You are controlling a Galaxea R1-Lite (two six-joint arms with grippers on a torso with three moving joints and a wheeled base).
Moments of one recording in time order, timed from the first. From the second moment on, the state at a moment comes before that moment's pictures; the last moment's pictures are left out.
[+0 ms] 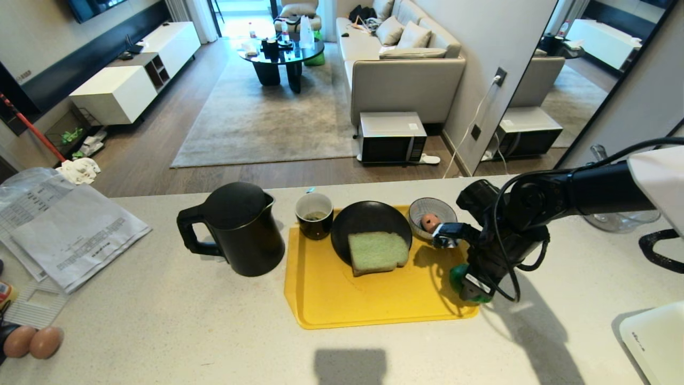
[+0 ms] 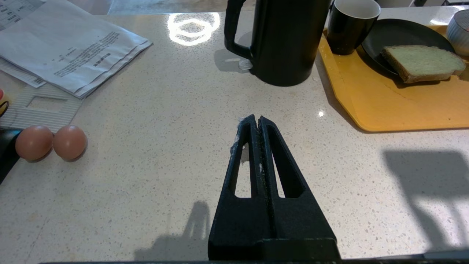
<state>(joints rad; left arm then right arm) 0.00 0.00 0.00 -0.04 0.01 -0.03 0.31 2.15 -1.55 0.68 -0.05 -0.53</state>
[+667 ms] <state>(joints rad) 0.00 0.00 0.00 -0.04 0.01 -0.03 0.37 2.20 -1.62 0.68 -0.06 -0.49</state>
